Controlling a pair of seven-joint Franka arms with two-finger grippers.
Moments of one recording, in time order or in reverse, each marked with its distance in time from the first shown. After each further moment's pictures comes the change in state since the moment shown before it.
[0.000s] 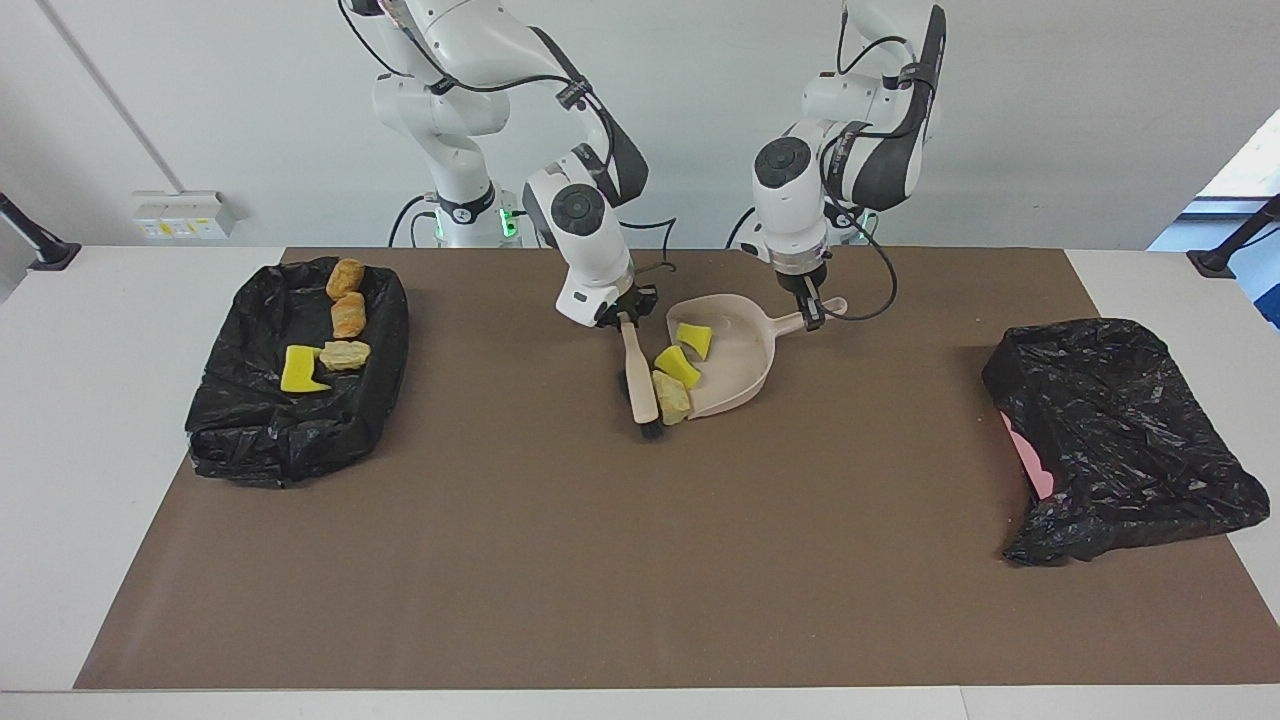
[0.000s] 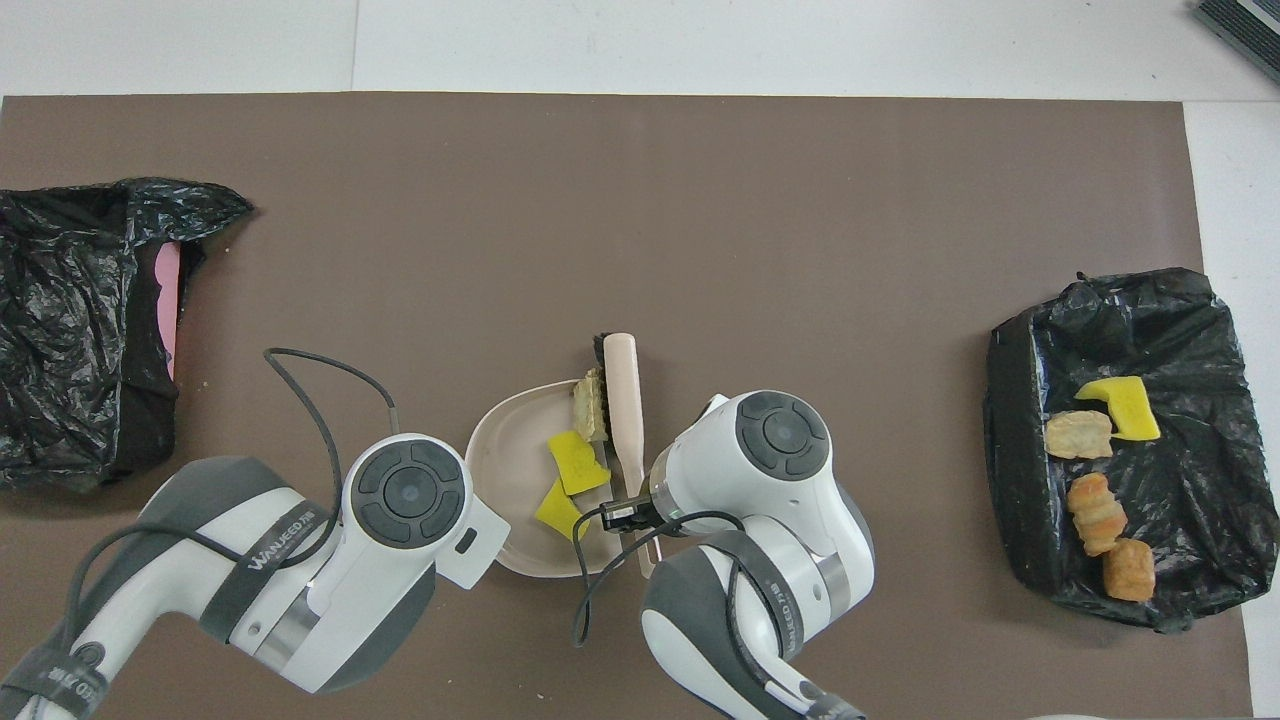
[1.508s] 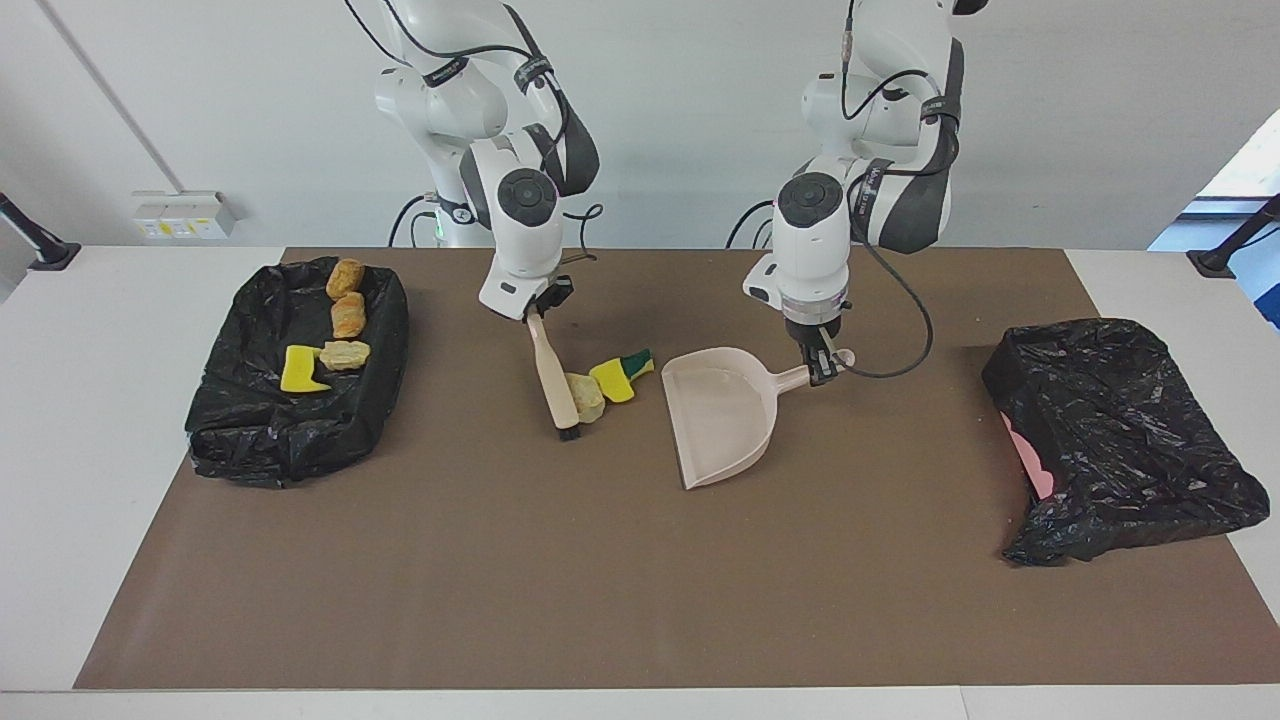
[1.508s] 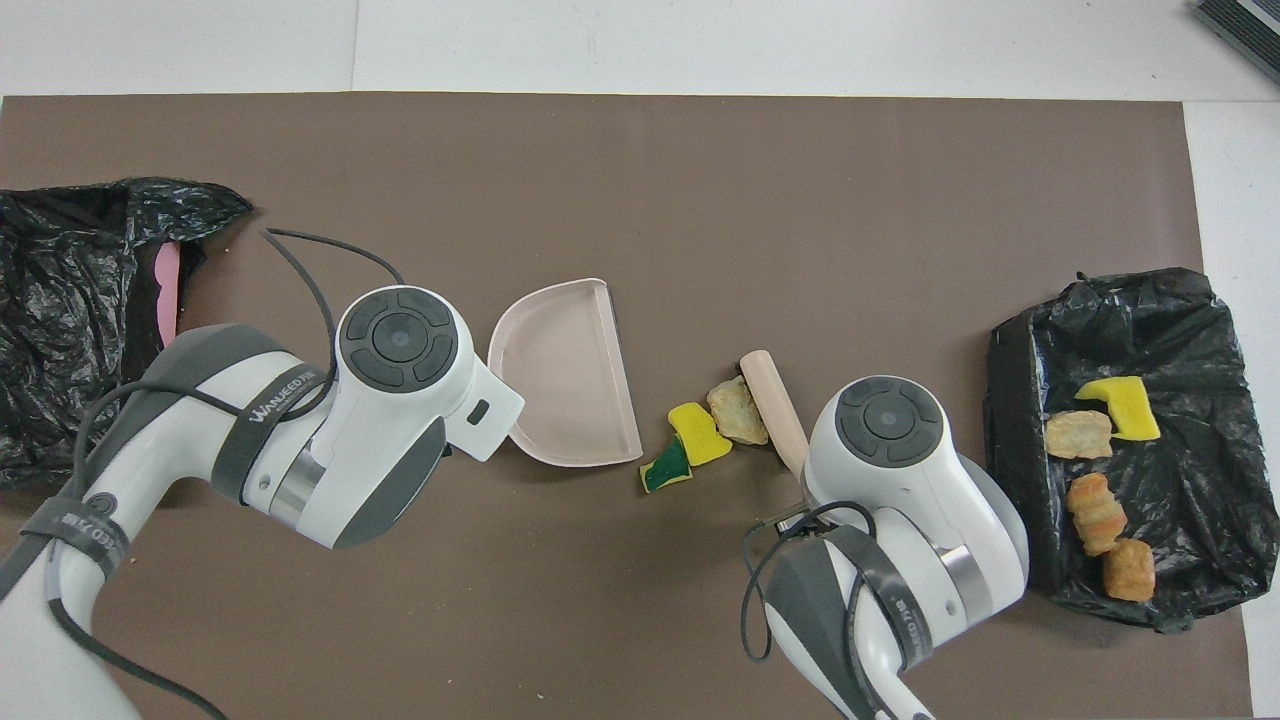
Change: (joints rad) left arm 0.082 0.228 0.013 0.340 0.032 0.012 0.205; right arm -0.216 -0.215 -0.006 -0.117 -0.307 -0.266 -0.199
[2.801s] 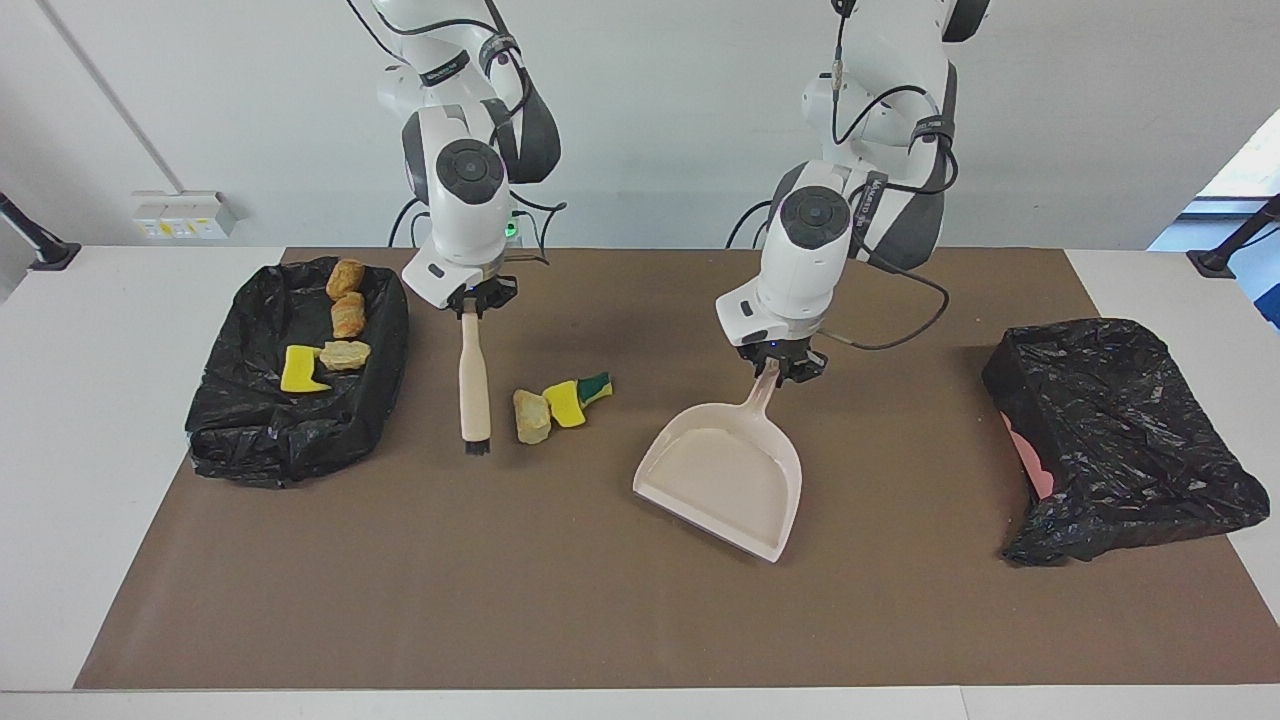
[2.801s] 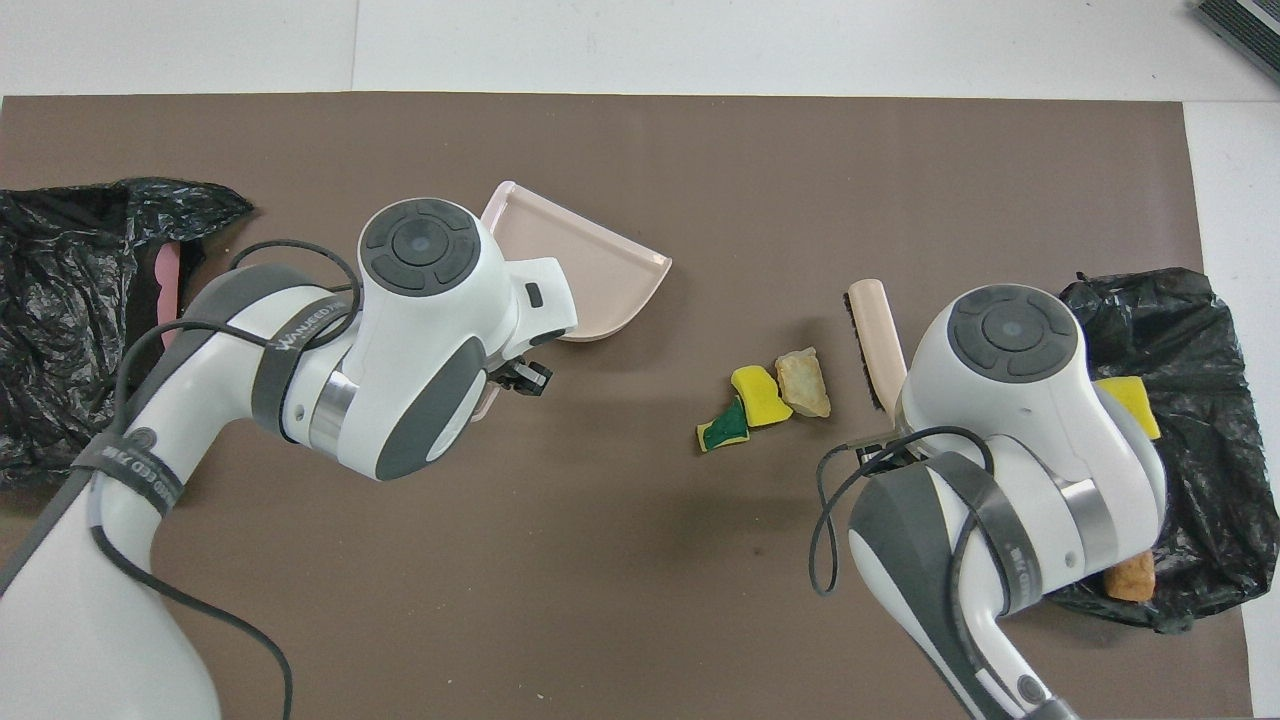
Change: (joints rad) left arm -0.018 0.123 0.004 0.212 -0.207 -0.142 -0.602; right arm -0.203 -0.038 -0.008 0.031 -0.200 -0.036 -0.132
